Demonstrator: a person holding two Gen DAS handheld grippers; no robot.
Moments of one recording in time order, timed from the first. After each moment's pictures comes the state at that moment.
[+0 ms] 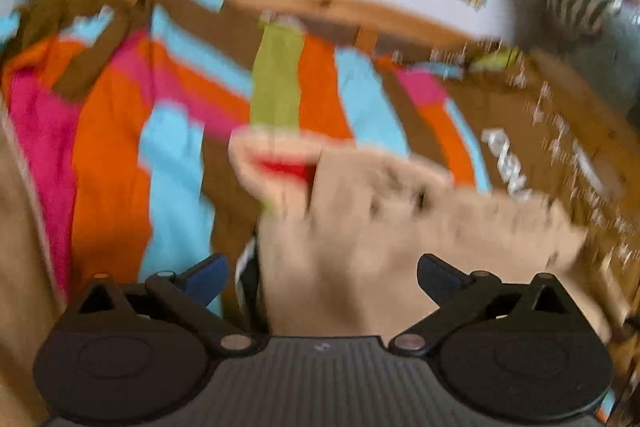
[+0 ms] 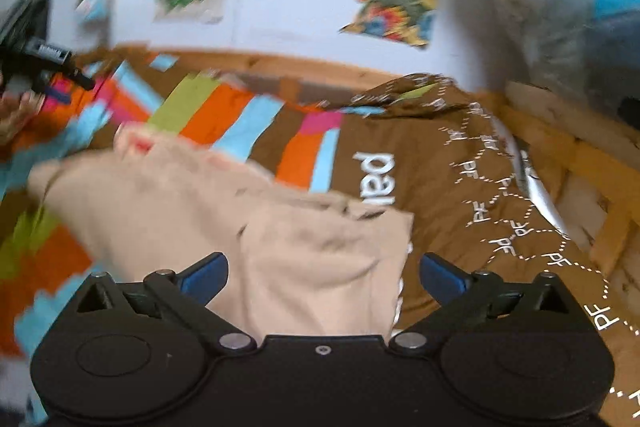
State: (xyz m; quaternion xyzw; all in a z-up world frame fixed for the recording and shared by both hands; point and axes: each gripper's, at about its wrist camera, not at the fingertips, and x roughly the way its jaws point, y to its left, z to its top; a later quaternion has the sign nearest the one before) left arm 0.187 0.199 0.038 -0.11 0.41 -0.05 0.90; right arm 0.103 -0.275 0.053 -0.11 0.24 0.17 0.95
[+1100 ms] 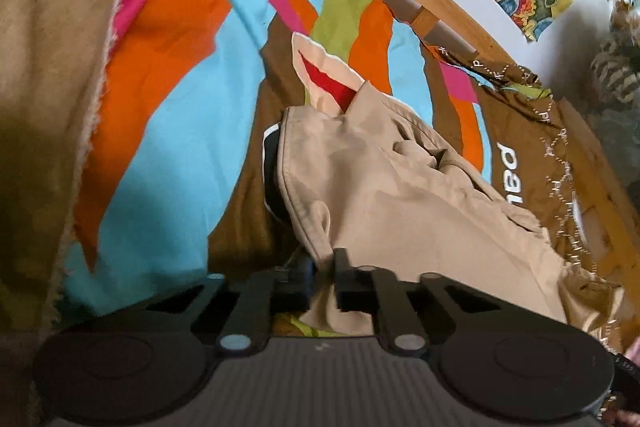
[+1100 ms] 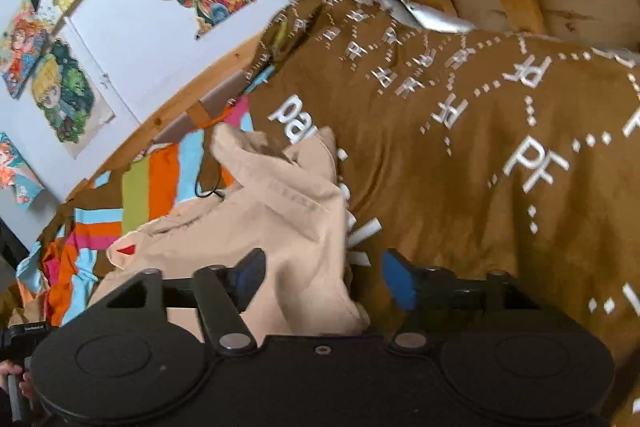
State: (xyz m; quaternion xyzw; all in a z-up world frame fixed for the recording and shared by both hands) left arm 0.140 0.216 -0.014 -0.27 0.41 -0.02 0.87; right arm 0.099 -0.386 0.015 0.25 0.34 0.09 0.90
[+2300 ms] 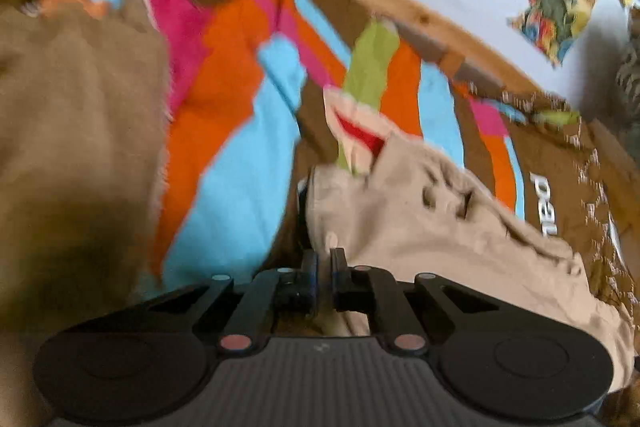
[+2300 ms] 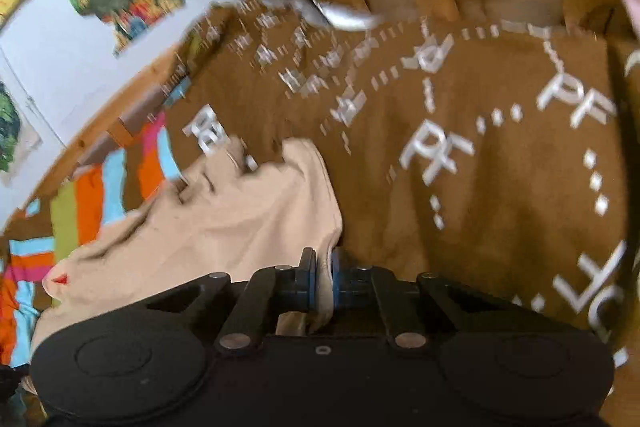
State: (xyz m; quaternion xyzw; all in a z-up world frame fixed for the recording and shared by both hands) left arm 0.113 0.216 0.017 -0.24 0.36 0.07 0.90; right arm 0.103 -0.406 0.003 0.26 0.33 -0.02 0.91
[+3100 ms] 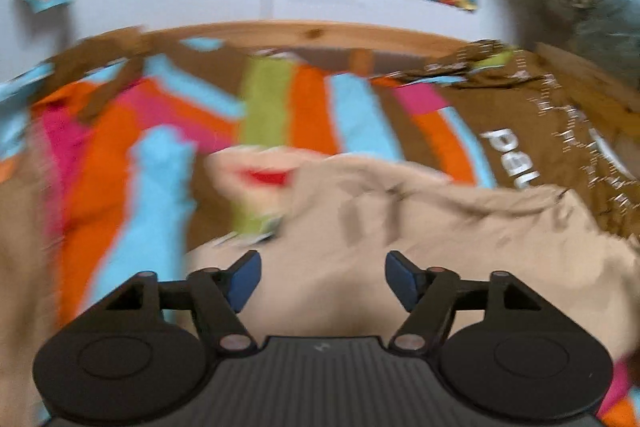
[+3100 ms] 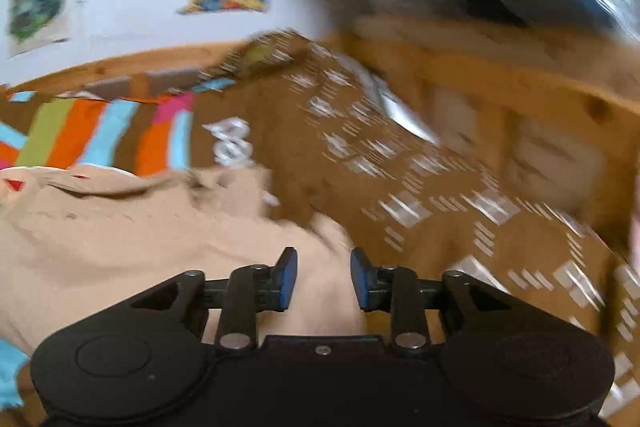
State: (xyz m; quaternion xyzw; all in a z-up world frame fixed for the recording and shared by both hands) left arm 0.162 0.091 0.047 -0.04 0.32 0.00 0.95; right arm 0.111 -0.329 0.028 -0.01 0.26 -0.02 0.96
